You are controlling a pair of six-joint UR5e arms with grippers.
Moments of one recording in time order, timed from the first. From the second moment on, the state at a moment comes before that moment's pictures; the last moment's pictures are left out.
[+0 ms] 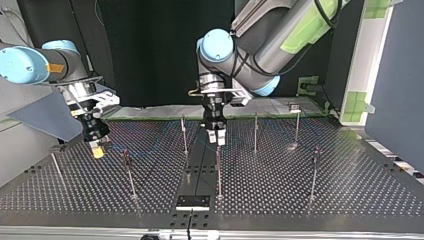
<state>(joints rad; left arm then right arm) -0.56 -1.96 -1.71 -2.20 -2.18 -1.87 1.79 -1.34 1.58 -0.36 1.13 1.63</state>
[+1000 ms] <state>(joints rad) -0.50 -1.93 -1.98 -2.09 -2.04 -1.75 1.79 -1.33 1.58 -0.36 1.13 1.63</state>
